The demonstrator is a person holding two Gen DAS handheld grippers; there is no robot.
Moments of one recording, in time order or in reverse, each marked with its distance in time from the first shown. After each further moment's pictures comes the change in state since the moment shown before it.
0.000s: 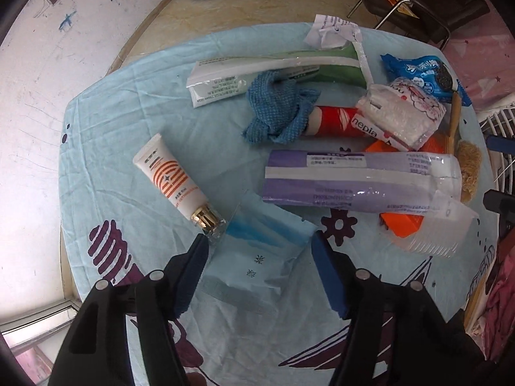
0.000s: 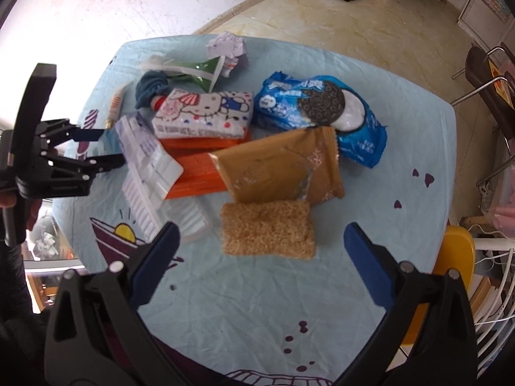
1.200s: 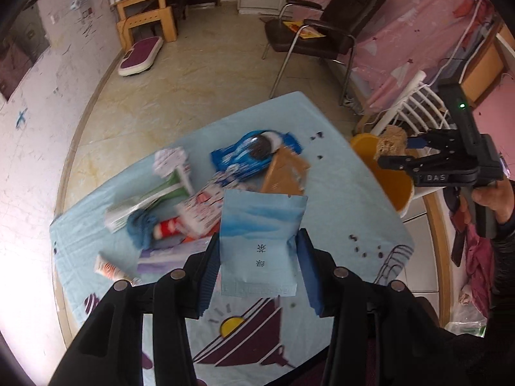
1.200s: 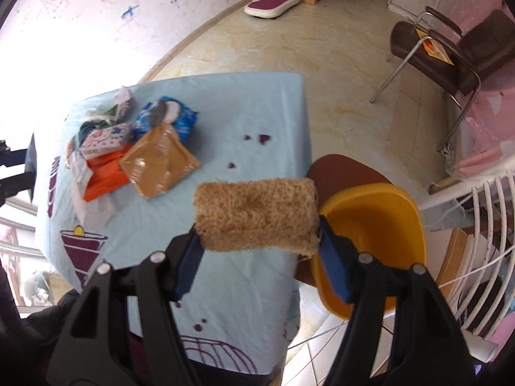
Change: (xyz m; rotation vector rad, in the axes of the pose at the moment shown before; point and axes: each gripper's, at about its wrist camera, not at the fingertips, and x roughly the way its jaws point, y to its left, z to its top) left arm -0.145 -0.139 -0.003 0.313 -0.254 -0.174; right arm -0.072 -0.138 -0.087 0.260 -0.166 -0.132
